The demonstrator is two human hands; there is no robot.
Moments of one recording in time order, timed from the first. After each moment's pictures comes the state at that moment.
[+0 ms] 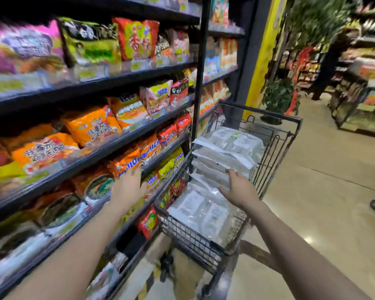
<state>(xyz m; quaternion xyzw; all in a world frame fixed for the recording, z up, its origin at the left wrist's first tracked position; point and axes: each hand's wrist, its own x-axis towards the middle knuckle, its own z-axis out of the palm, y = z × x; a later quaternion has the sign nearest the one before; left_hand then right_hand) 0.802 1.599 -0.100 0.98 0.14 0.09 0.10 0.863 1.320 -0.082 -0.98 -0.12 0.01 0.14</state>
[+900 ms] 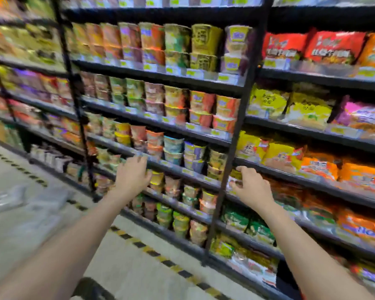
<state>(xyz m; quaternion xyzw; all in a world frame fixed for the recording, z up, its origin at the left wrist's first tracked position) 0.217 1.423 -0.001 0.64 0.73 0.20 -0.11 0.523 1.443 0.022 -0.64 -0.75 -0.02 0.17</state>
